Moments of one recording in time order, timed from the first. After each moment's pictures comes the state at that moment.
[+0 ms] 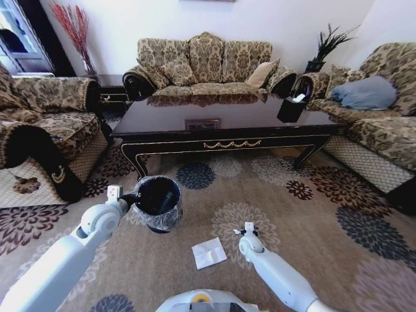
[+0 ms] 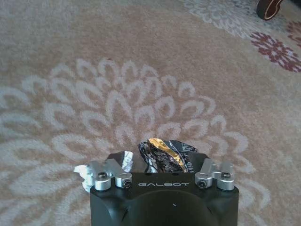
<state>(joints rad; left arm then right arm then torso) 1.09 -0.74 -0.38 -2.03 -1.01 0.71 -0.49 -0.94 1.12 -0.10 1.29 0.78 -0.37 0.76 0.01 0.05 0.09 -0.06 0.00</state>
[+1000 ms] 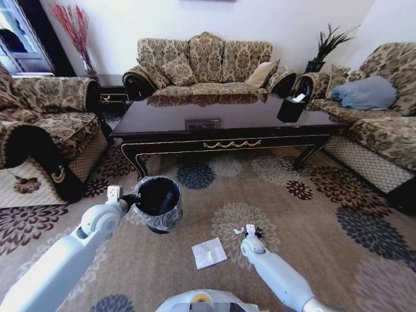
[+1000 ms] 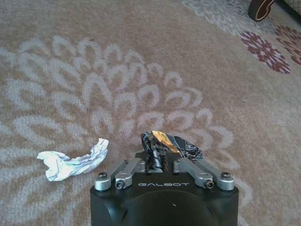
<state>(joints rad) 1.10 -0.74 -0.38 -2.04 -1.01 0.71 -0.48 -0.94 1.13 -0.08 1.20 0.69 -0.37 0.73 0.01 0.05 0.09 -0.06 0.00</state>
